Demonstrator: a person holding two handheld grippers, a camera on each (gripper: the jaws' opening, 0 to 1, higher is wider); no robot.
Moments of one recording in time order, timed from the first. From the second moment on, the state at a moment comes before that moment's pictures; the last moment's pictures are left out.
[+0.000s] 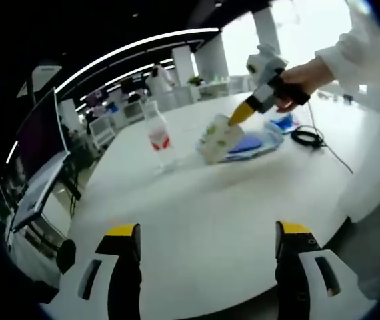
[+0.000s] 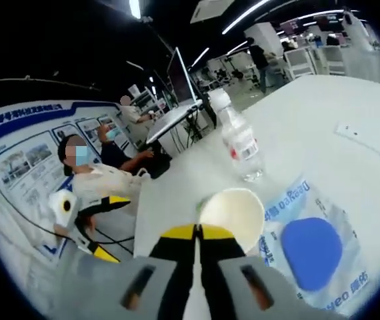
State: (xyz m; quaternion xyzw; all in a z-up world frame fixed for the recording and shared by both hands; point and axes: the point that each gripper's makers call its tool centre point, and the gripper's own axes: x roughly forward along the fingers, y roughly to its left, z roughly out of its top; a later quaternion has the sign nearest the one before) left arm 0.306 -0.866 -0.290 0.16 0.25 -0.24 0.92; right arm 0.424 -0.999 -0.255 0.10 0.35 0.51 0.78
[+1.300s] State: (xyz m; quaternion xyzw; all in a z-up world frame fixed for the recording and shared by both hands) left arm 0.303 -0.867 -0.295 0.20 0.25 -0.25 0.91; right arm 0.510 -0.990 -0.247 -0.21 0.35 0.51 0.76
